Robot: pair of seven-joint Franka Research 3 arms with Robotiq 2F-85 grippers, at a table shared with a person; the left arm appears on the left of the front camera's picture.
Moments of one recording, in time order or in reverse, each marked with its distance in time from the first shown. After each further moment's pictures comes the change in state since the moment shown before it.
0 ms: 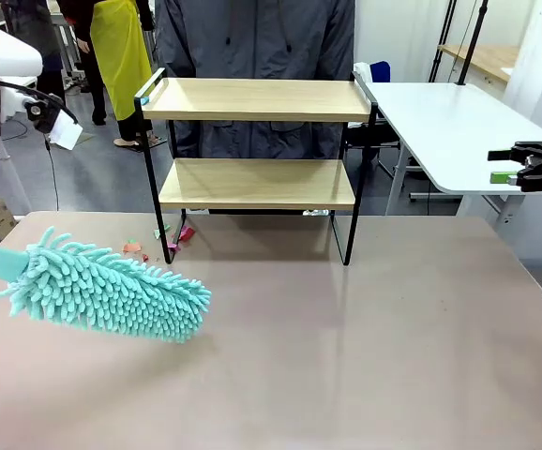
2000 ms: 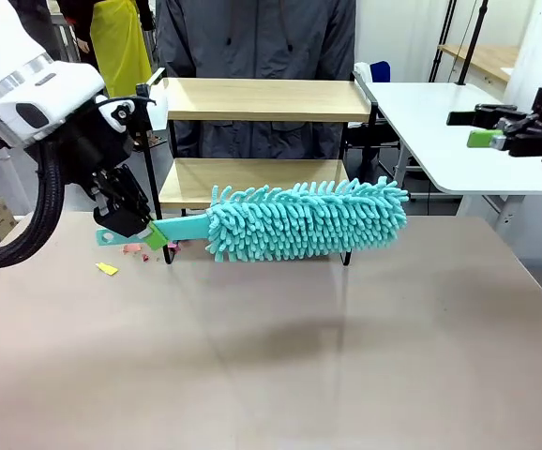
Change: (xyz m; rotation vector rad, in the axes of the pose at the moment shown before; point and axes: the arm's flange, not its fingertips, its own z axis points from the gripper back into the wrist) left arm 0.107 0.028 -0.044 -0.046 -0.753 -0.517; right arm 0.109 0.131 -0.079 0.297 -0.172 -0.057
